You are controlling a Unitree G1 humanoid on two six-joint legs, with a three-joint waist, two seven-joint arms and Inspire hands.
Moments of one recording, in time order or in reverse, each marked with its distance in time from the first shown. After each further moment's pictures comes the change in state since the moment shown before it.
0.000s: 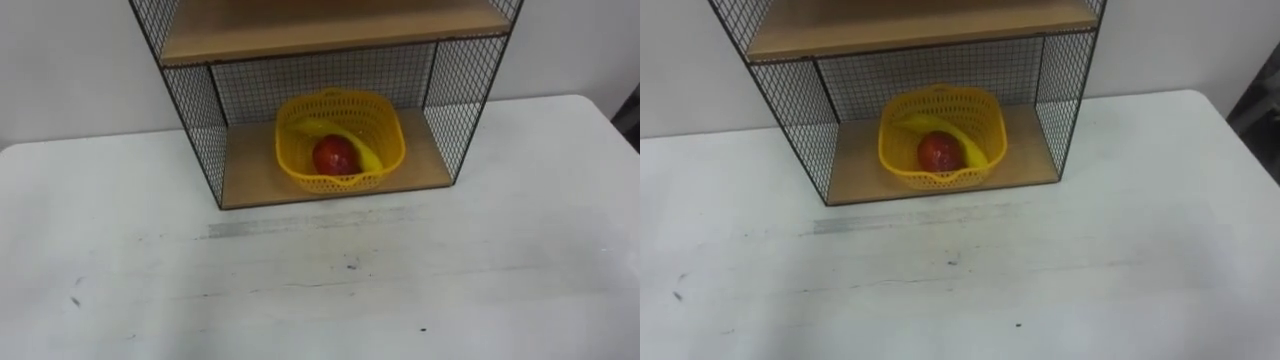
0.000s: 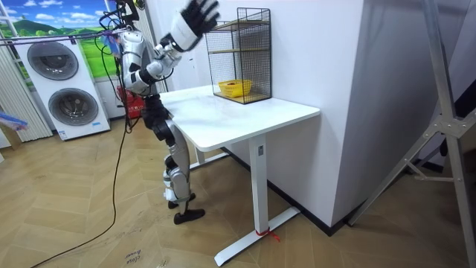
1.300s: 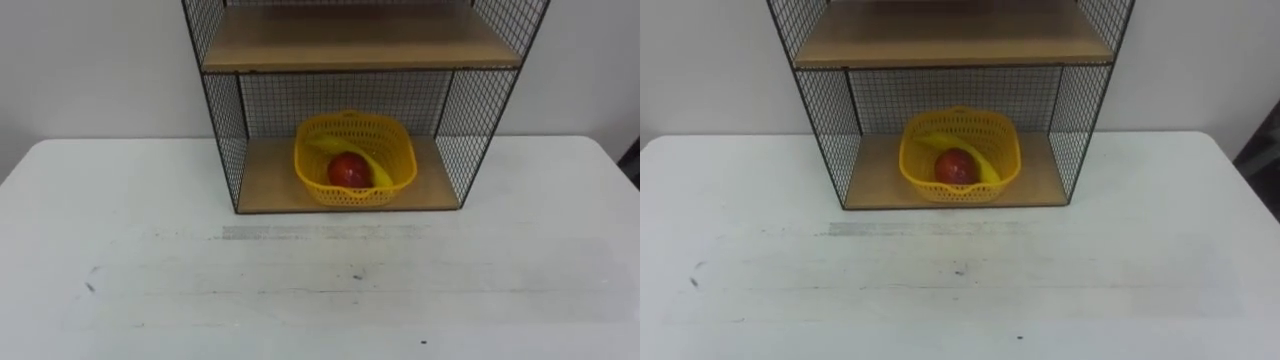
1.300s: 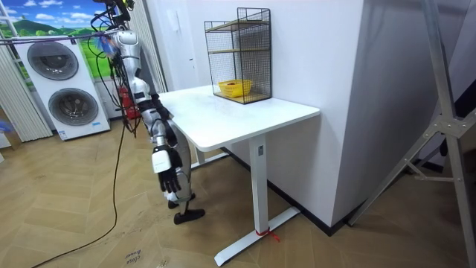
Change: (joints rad) left arm -0.125 -0.375 -0.566 1.560 1.092 0.120 0.365; right arm -0.099 0.318 0.717 1.541 -0.130 0.185 0.336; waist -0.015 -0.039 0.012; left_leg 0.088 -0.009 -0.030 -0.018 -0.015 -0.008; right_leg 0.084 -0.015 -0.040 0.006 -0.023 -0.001
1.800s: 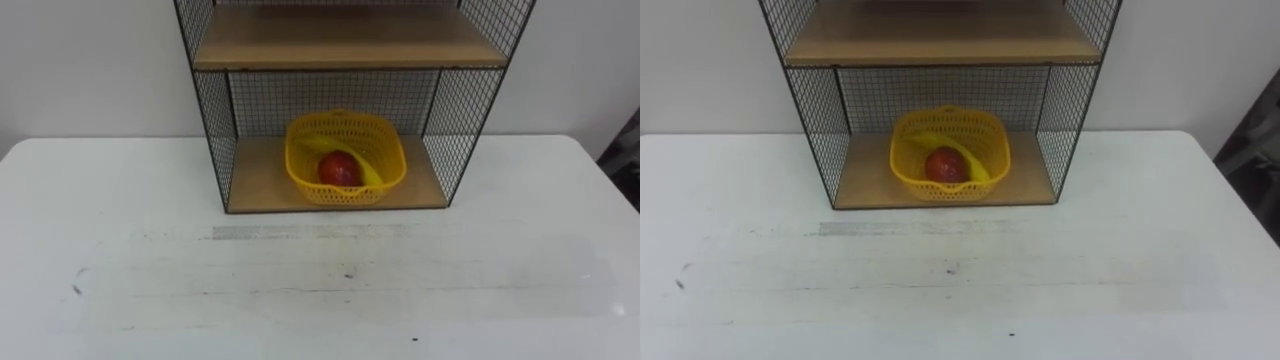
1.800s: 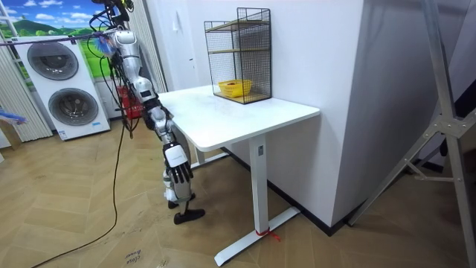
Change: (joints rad) left arm -0.096 -0.021 -0.292 -0.001 0.315 0.133 0.033; right arm -0.097 0.034 0.269 0.009 -0.477 0.145 0.226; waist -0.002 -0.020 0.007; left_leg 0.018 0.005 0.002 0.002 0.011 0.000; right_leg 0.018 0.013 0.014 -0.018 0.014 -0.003
